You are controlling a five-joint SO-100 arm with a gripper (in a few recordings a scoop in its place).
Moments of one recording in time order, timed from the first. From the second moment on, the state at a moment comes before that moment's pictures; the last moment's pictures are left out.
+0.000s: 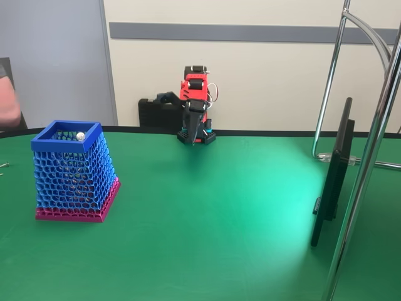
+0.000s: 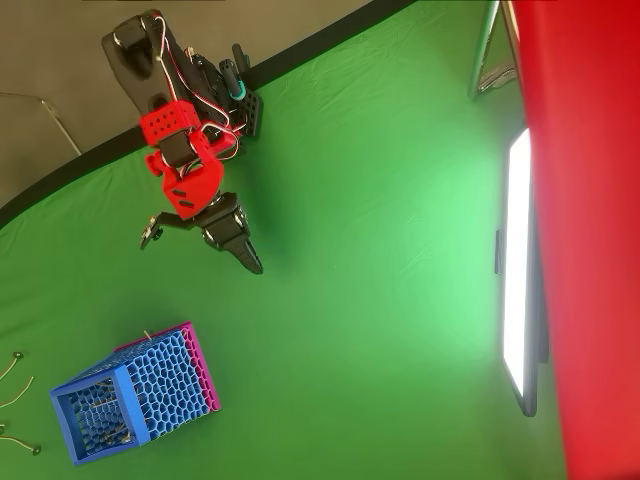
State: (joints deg) arm 1.0 164.1 167.1 28.0 -10.2
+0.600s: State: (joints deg) arm 1.4 186.3 176.2 43.3 -3.3
